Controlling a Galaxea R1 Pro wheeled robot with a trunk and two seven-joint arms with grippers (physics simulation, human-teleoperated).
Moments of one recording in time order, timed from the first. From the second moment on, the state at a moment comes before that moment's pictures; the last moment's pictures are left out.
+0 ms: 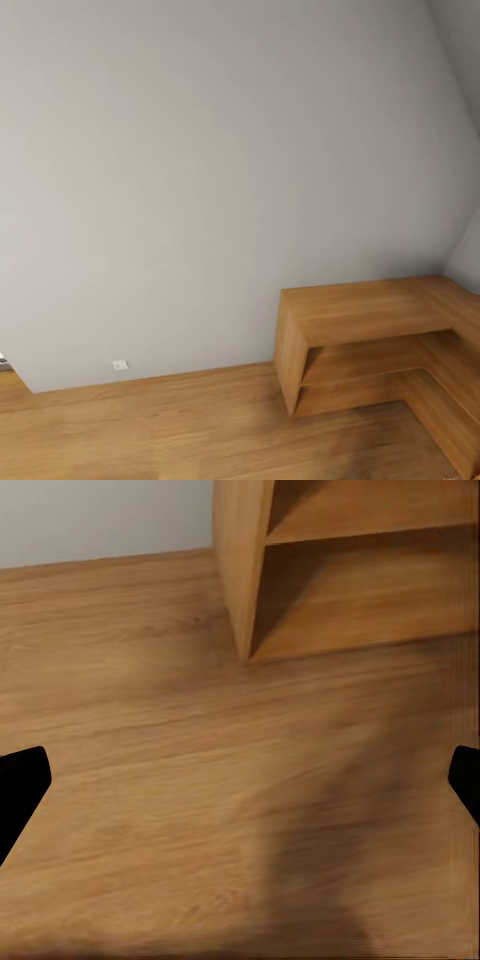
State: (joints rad) left arm -0.35 -0.03 -2.17 -0.12 2.35 -0.44 0.25; right arm -0.31 0.04 0.47 -0.03 -0.43 -0.61 -0.15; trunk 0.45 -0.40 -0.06
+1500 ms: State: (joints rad) left arm -0.28 0.01 -2.20 -0.24 2.36 -0.74 0.18; right arm -0.27 0.05 0.47 0.02 -0.43 -0.85 -0.16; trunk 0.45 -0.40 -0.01
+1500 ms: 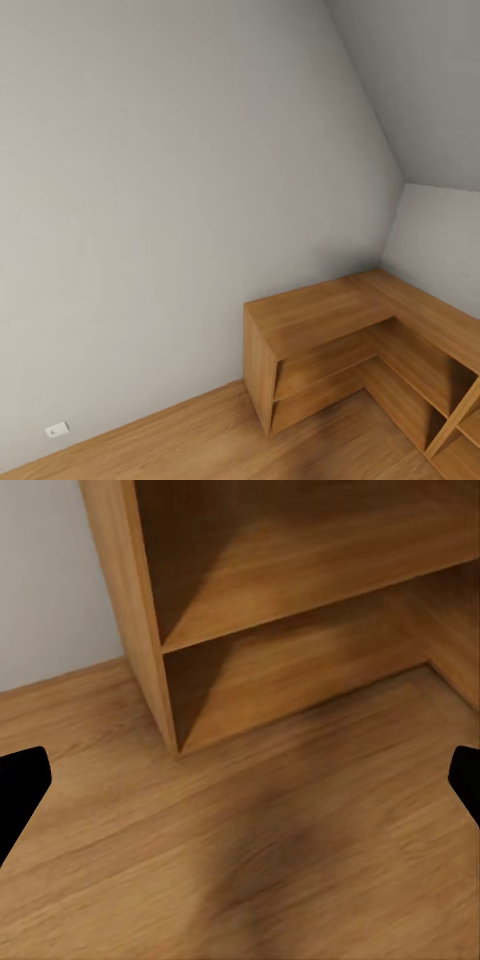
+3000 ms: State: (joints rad) left arm -0.28 0.01 -2.20 -0.24 2.36 -0.74 0.18; right arm -0.27 0.05 0.47 0.02 -0.43 -0.85 -0.15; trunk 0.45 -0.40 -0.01
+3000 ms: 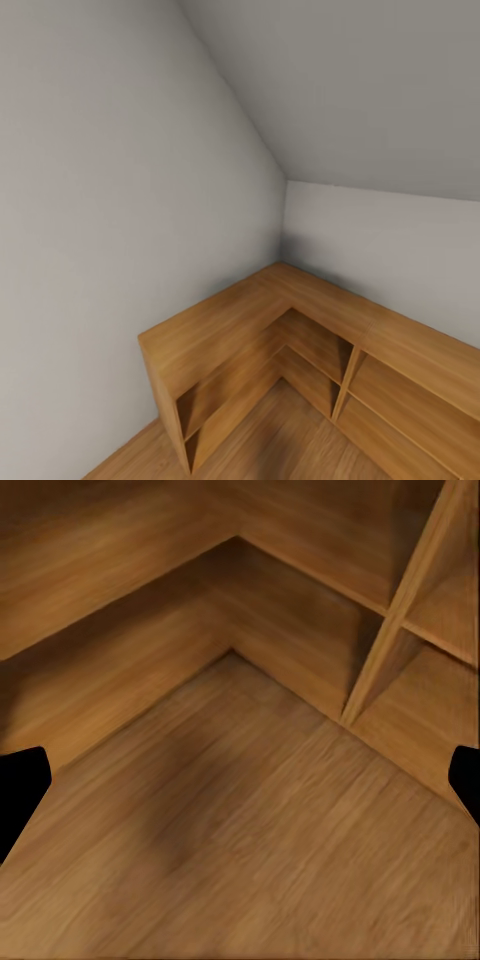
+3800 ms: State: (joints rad) left arm -0.28 0.01 -2.20 -0.24 2.36 -0.74 0.18; right arm -0.27 0.05 0.47 0.02 -0.43 -0.85 -0.15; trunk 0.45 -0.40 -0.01
